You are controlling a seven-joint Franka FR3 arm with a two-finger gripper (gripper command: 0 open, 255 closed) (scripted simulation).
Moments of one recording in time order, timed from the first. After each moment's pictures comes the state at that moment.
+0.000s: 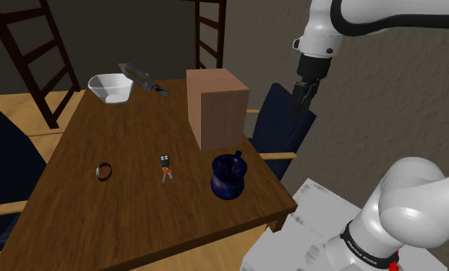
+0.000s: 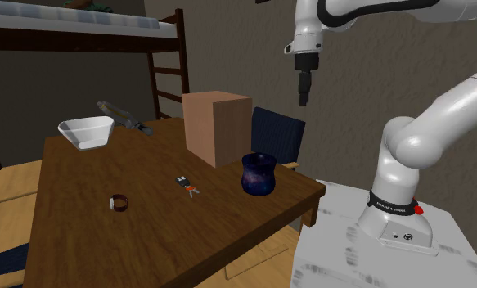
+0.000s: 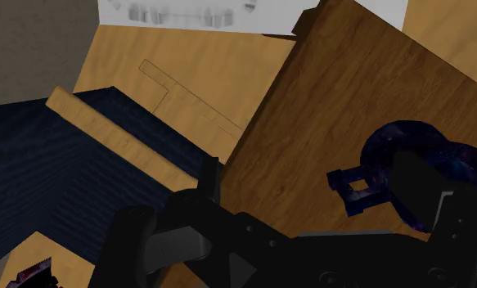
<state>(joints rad) 0.02 -0.74 -0.05 -2.37 0.00 1.58 -0.11</state>
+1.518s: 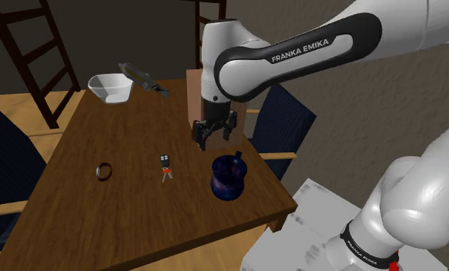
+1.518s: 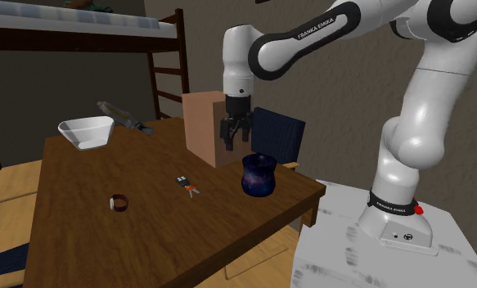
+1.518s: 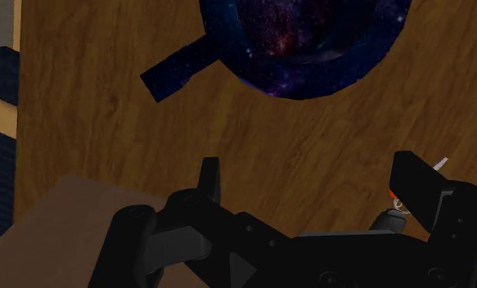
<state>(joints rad) 0.07 -0.14 0.28 -2.18 0.04 2.05 0.45</state>
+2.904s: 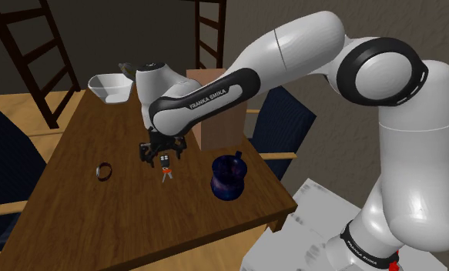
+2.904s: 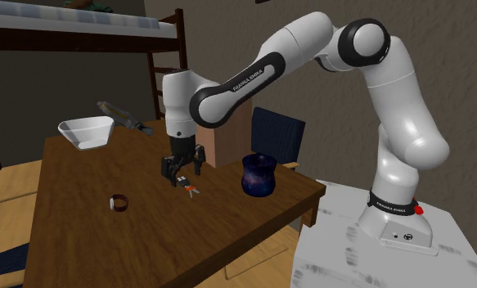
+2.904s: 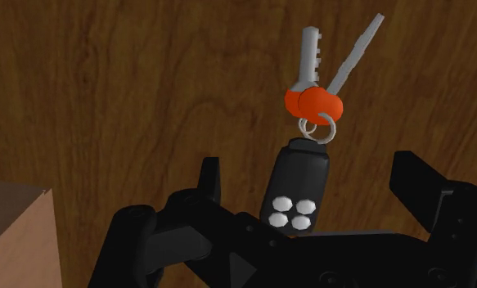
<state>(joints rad) 0.19 0.46 0.30 -1.68 -0.21 2.14 0.83</state>
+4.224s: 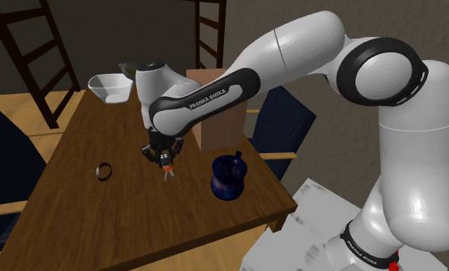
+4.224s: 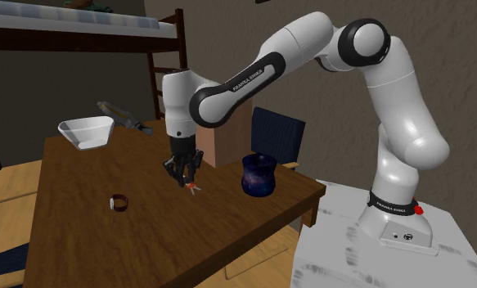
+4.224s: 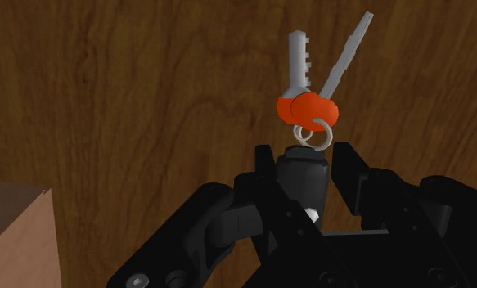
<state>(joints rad) 0.19 0.46 0.30 -1.68 -0.21 2.14 0.83</state>
